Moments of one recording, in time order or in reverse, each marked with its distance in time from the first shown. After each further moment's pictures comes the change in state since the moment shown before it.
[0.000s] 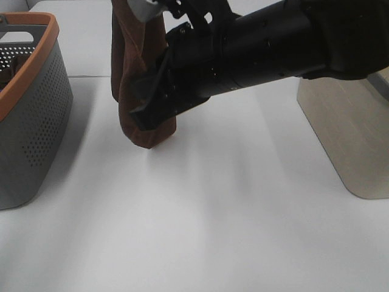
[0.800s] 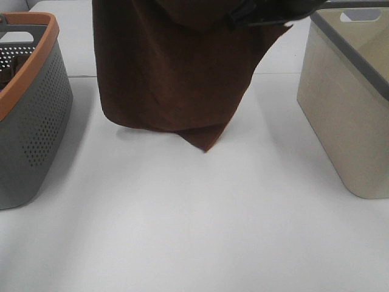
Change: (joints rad) left arm 0.000 0.000 0.000 0.267 0.124 0.000; right arm -0.191 -0.021 -0.254 -1.729 0.201 1.731
